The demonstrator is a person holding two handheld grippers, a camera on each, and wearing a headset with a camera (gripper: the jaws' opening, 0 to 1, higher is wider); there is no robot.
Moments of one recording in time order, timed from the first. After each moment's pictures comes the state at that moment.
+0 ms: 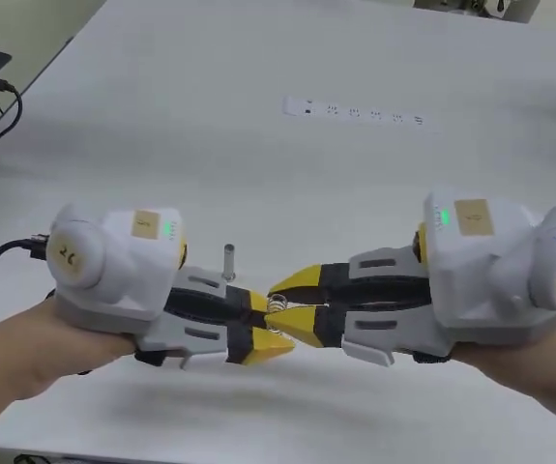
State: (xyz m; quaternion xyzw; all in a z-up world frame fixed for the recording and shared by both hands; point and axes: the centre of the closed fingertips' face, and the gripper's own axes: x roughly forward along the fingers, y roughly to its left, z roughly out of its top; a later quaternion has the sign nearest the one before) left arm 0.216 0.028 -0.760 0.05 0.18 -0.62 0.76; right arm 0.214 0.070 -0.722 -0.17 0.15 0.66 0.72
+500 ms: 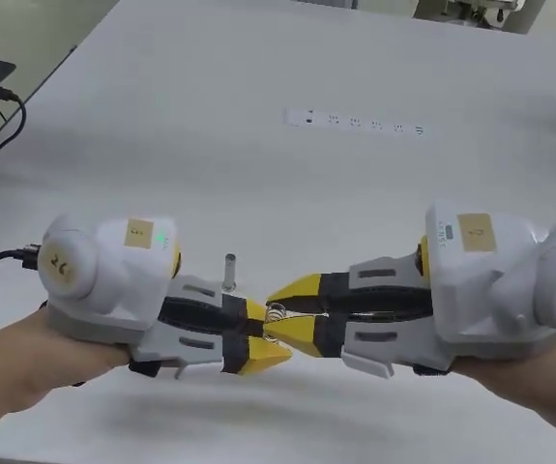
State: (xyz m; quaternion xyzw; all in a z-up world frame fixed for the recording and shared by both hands) left arm 0.217 0.032 -0.757 0.05 0.18 -0.62 0.77; right arm 0.214 0.072 -0.717 -0.18 0.14 0.66 0.72
